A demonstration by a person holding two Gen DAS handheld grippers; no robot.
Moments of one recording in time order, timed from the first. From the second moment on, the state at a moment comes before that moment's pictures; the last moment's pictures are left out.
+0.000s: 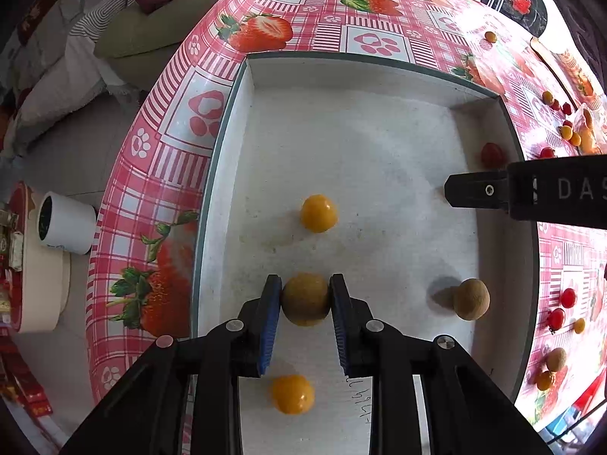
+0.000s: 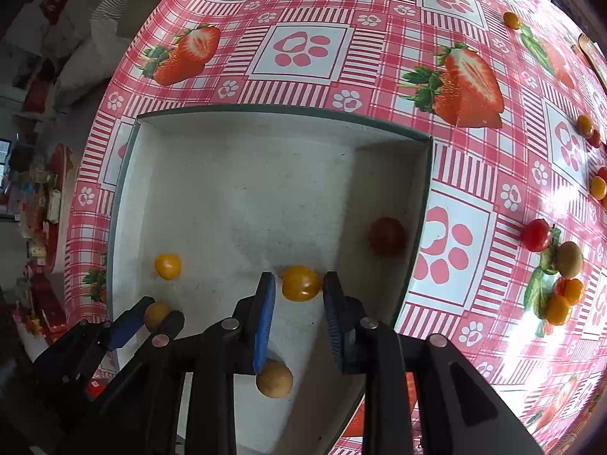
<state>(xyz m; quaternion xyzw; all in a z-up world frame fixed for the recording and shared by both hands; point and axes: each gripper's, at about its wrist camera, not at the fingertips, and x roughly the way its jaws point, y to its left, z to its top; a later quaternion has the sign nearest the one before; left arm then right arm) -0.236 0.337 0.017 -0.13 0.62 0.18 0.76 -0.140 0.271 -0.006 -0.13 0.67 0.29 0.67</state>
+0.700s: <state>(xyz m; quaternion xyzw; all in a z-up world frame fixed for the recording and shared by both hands) -0.226 0.312 0.058 -0.09 0.59 0.15 0.79 -0.132 0.196 0.055 -0.05 0.64 0.27 0.71</state>
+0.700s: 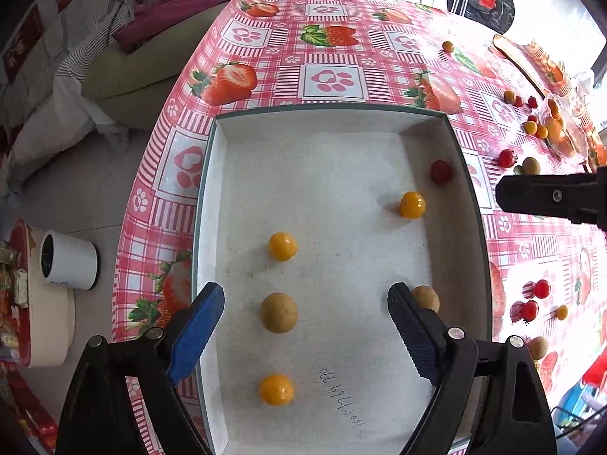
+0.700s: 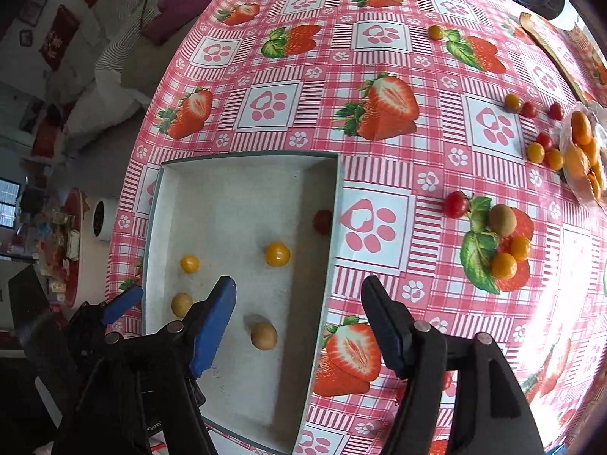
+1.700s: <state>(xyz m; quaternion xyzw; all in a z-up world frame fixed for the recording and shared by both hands) -0.154 0.128 0.053 0.04 0.61 -0.09 0.79 -0.166 -0.019 0.009 -0.03 0.69 0.10 0.72</state>
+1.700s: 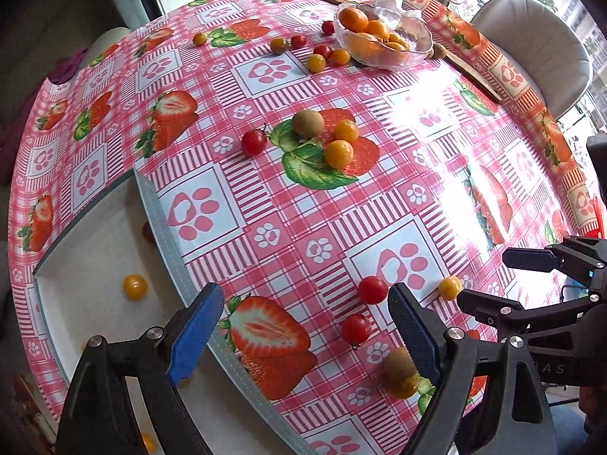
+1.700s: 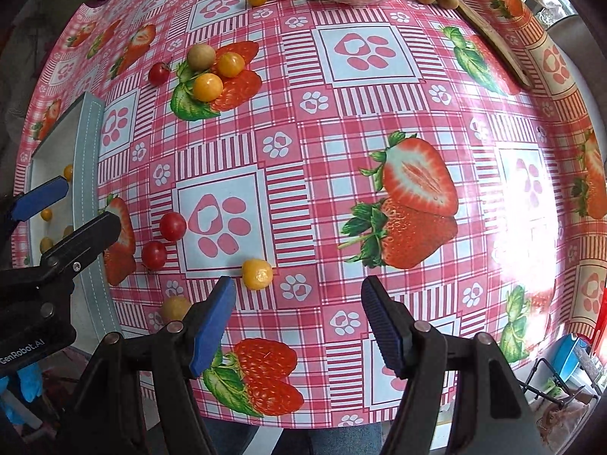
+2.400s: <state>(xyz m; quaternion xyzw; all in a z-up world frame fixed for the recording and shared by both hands) -0.151 0.103 0.015 0.09 0.63 -0.12 0.76 -0.204 -0.015 -0.007 -0.06 0.66 0.13 0.73</state>
